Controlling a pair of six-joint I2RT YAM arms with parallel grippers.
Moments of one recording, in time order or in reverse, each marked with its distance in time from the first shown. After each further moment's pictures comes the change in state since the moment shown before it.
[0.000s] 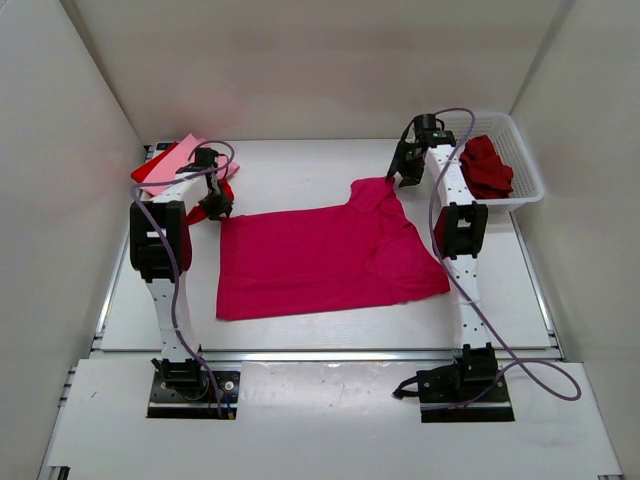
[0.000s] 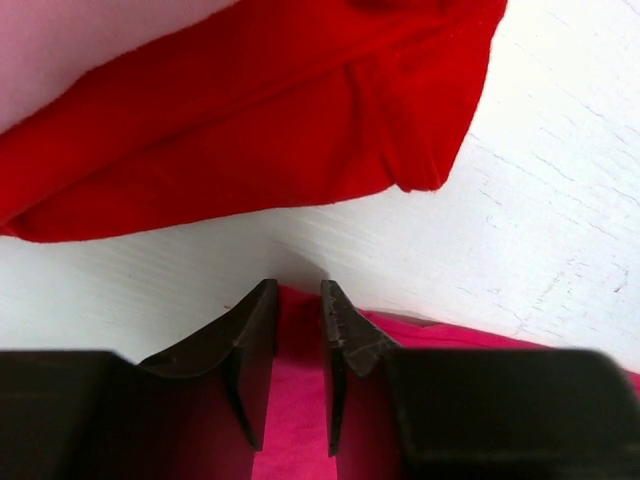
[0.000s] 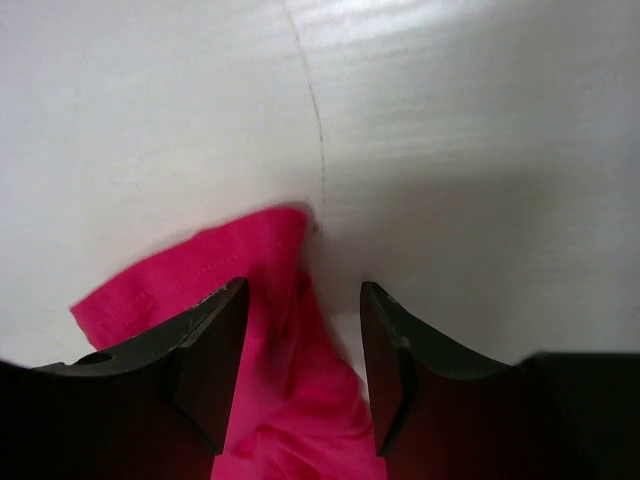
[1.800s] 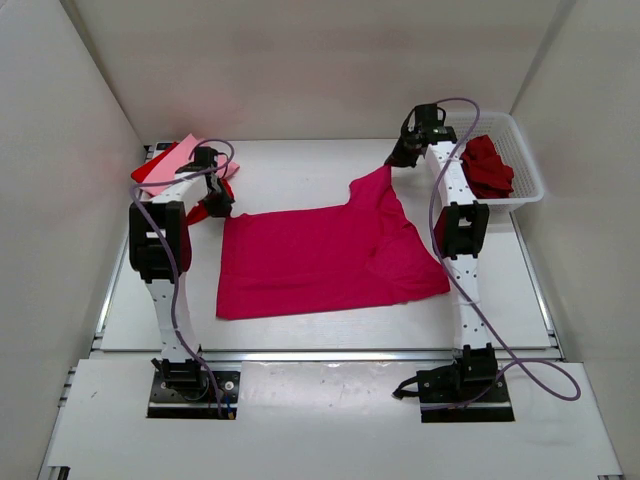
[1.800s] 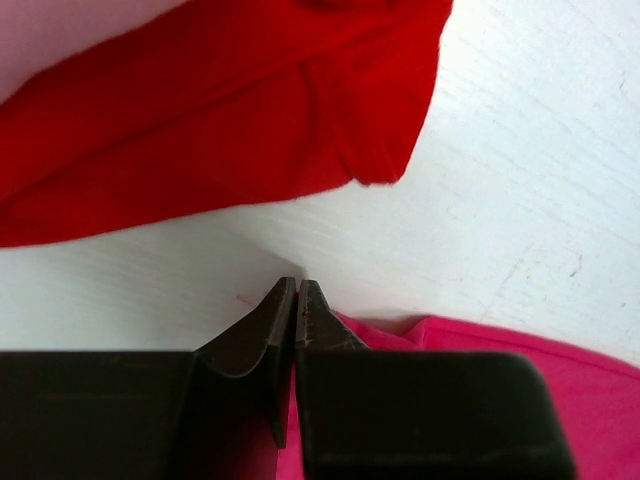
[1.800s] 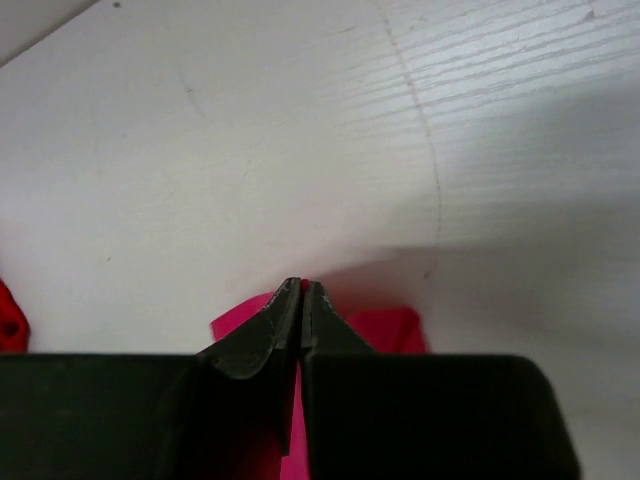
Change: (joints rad) left arm -0.001 -0.002 0.008 0.021 0.056 -0.014; right arm 0.010 -0.016 0.003 0.198 -0.074 0.153
